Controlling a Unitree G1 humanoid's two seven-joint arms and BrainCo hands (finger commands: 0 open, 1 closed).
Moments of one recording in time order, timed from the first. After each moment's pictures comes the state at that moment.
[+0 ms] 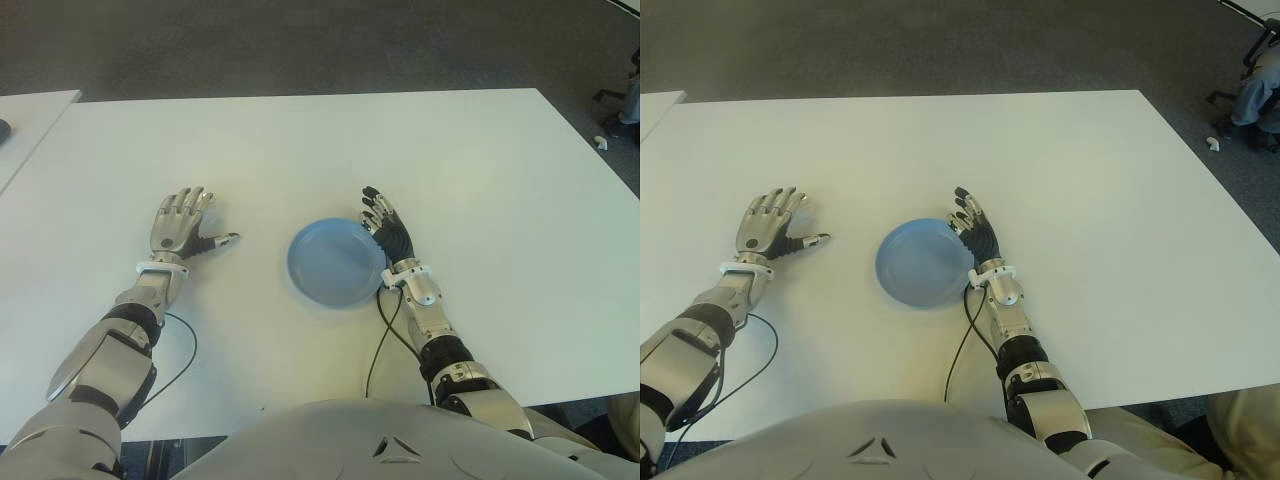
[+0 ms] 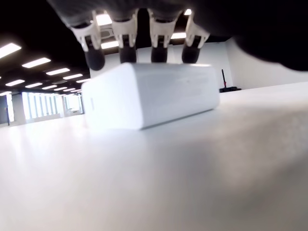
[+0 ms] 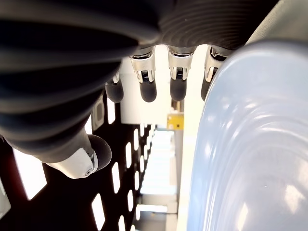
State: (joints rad) left arm -0.42 0.57 -0.53 1.19 0.86 -0.16 0.82; right arm -0.21 0.02 0.04 0.77 -0.05 -0.57 0.12
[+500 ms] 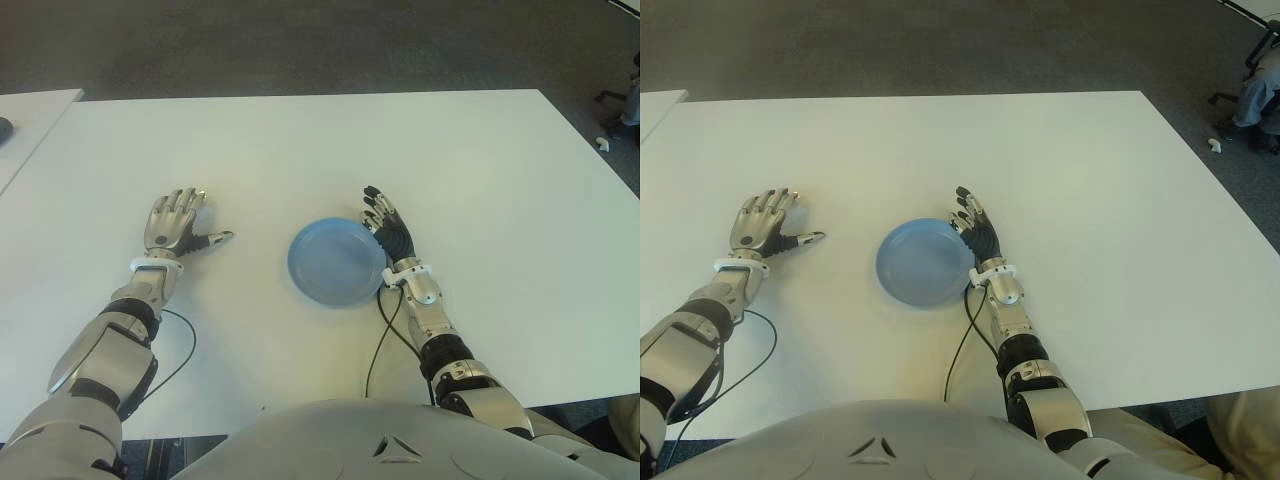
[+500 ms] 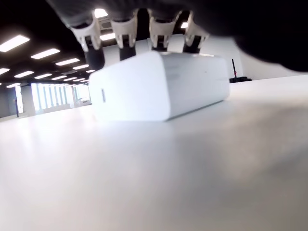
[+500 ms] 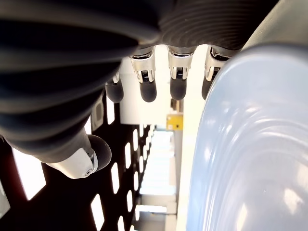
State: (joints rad) left arm -0.45 0.57 -0.52 1.24 0.83 -0.16 0.78; right arm -0.22 0.02 0.03 0.78 -0.05 -0.57 0.12
